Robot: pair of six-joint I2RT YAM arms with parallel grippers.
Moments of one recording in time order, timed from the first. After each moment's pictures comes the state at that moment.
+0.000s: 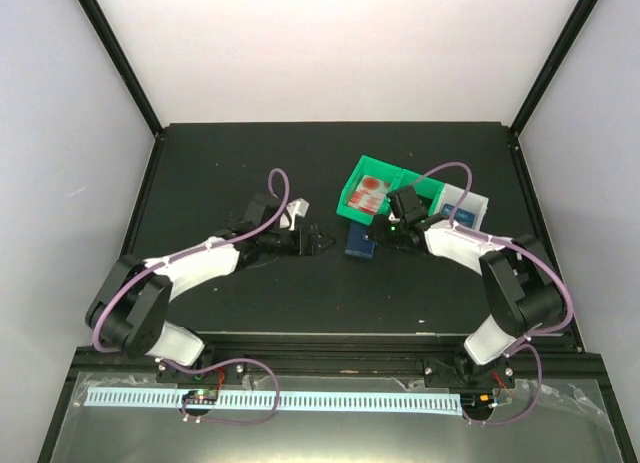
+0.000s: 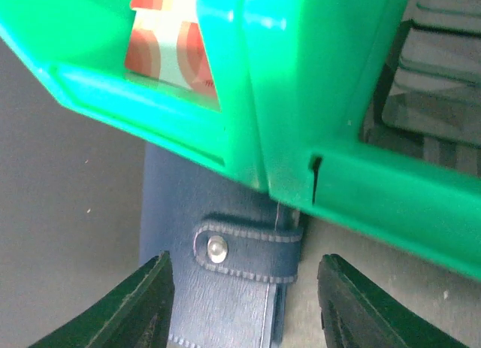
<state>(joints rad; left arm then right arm) -0.52 1.41 0.71 0.02 0.57 -0.64 0.47 1.59 0.85 -0.22 -0.14 0.70</state>
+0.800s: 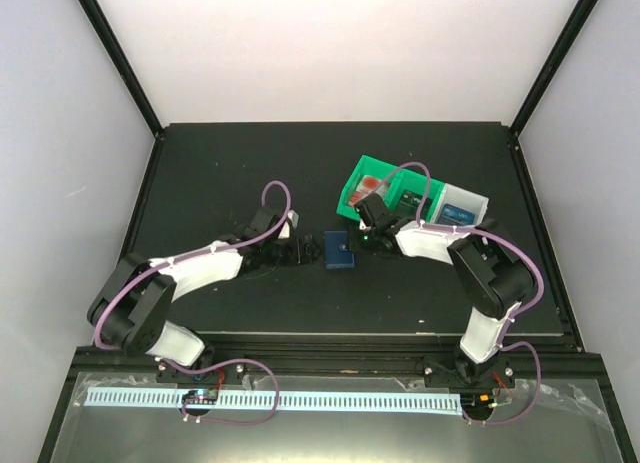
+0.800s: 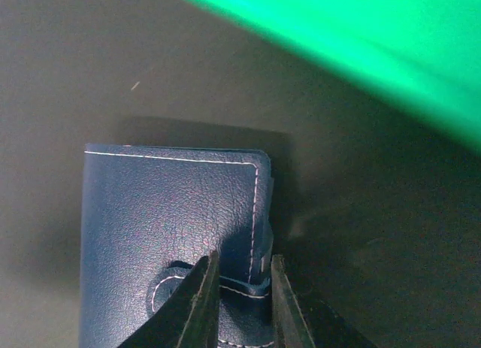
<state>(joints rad) -0.58 1.47 0.71 -0.12 0.26 -0.68 0.62 1.78 0.95 -0.17 -0.09 0.59</state>
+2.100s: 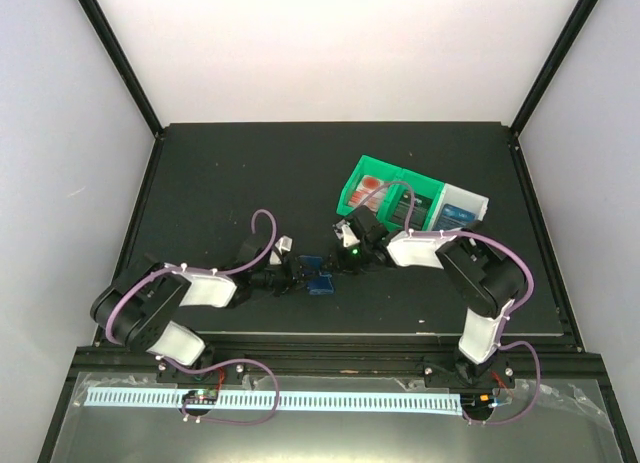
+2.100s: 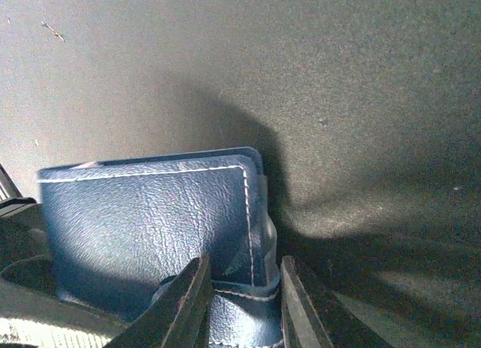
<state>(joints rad) -0.58 1.49 0.35 0.47 0.55 -1.14 0.71 1.82 0.89 -0.06 -0.52 0.72</state>
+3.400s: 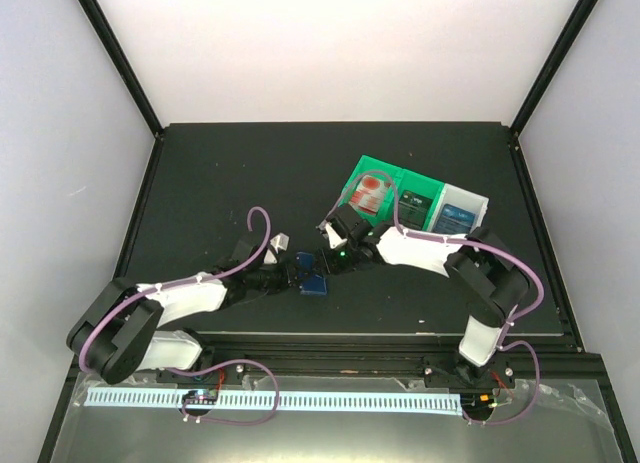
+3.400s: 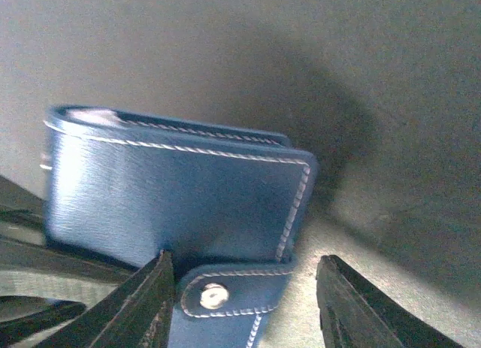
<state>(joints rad) -0.58 1.30 0.38 0.20 0.48 -0.95 0.82 1.75 1.04 -0.33 -0.34 0.50</state>
